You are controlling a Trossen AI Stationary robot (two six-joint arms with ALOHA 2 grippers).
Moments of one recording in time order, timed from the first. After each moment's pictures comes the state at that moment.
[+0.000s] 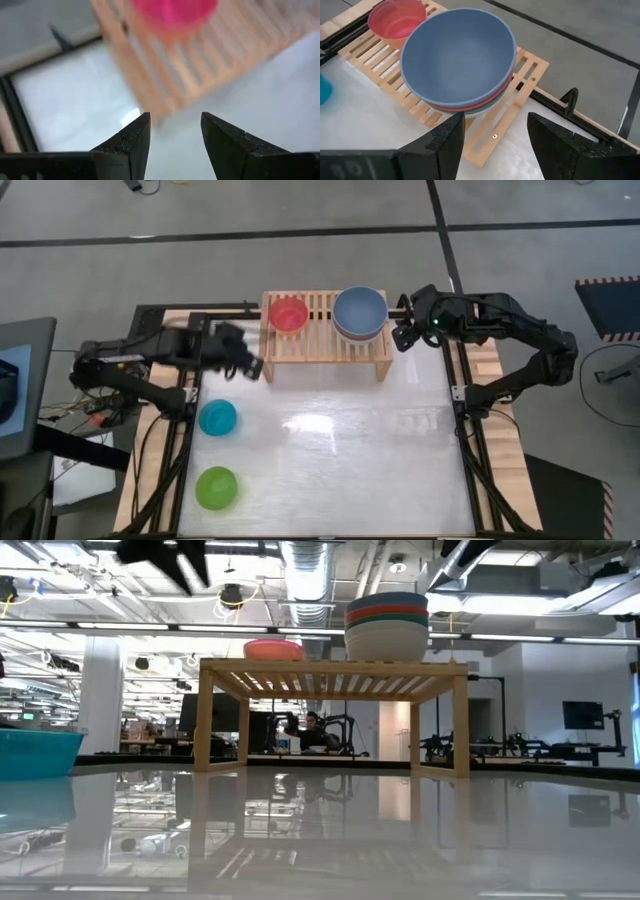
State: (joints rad) left arm 0.07 1.20 1.41 -1.20 -0.48 -0.89; right arm -0.15 1.29 1.73 -1.32 0.55 0.60
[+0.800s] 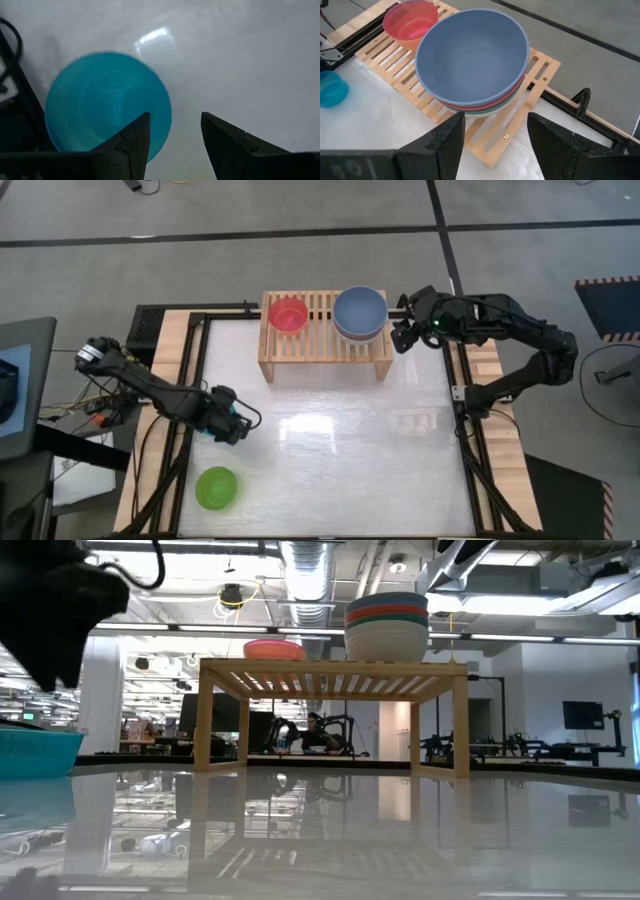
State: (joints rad) left arm -0.44 1.18 0.85 -1.11 -0.26 -1.62; right arm -0.13 1.29 1.73 -1.29 0.52 0.62
